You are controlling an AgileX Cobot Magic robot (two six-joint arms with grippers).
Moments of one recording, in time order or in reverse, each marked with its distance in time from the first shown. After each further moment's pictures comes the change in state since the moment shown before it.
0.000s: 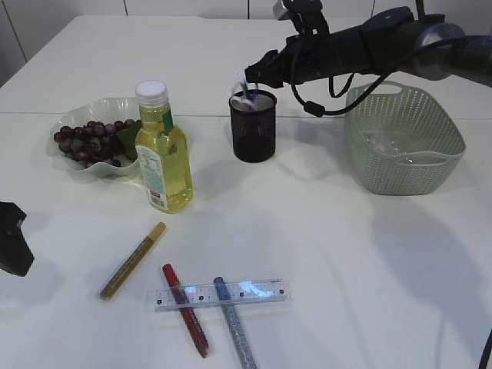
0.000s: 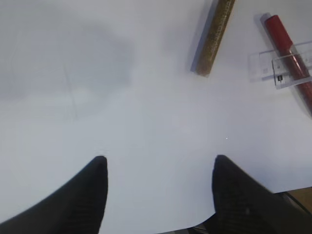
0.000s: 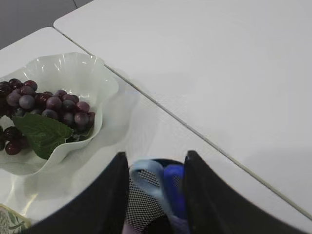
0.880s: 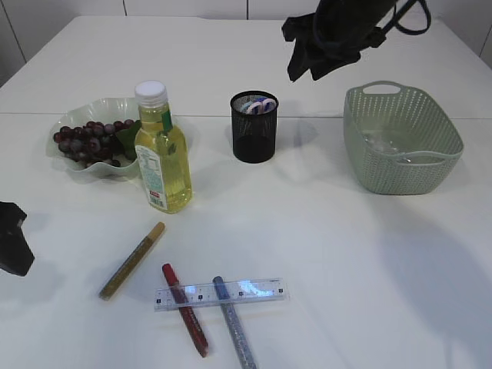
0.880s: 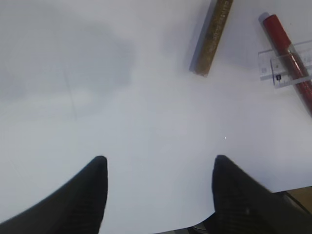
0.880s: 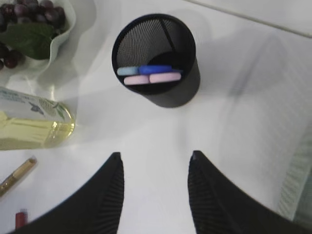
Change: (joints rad) left arm 0.000 0.000 0.000 0.000 0.000 0.000; right arm 0.046 -0.280 0.000 -0.839 0.444 1.048
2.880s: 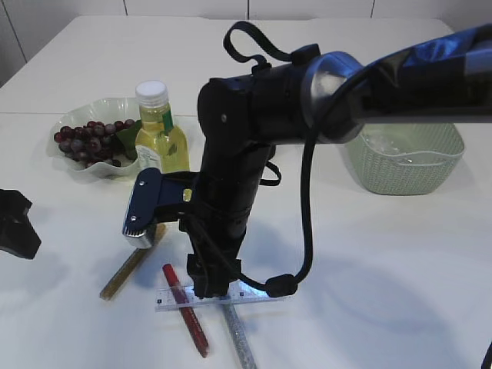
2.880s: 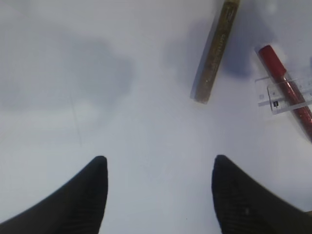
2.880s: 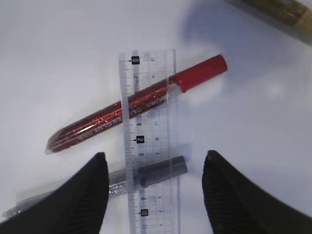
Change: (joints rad) left arm 0.000 0.000 0.000 0.004 -0.081 0.011; right arm 0.510 -0.072 0.586 -0.113 -0.176 -0.782
